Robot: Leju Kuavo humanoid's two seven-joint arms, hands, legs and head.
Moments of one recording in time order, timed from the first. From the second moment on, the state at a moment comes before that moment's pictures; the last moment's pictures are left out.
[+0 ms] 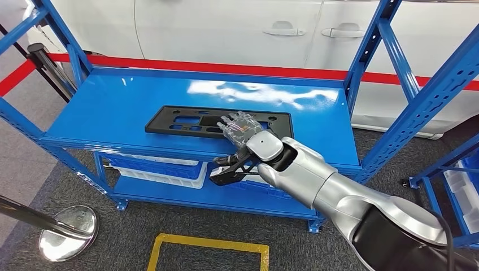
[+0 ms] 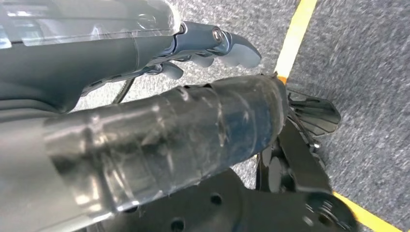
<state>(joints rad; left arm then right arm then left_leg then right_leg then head) -0.07 -0.18 1.08 -0.20 -0.79 -0.06 -0.23 -1.09 0.07 1.09 -0.75 0.99 0.23 0.01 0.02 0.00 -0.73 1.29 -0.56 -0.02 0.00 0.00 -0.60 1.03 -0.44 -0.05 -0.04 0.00</state>
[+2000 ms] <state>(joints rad) -0.07 -0.18 1.10 -0.20 -0.82 -0.05 -0.21 -1.08 0.05 1.08 -0.71 0.99 0.21 0.00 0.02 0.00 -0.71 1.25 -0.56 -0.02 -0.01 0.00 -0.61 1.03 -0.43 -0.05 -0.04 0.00</state>
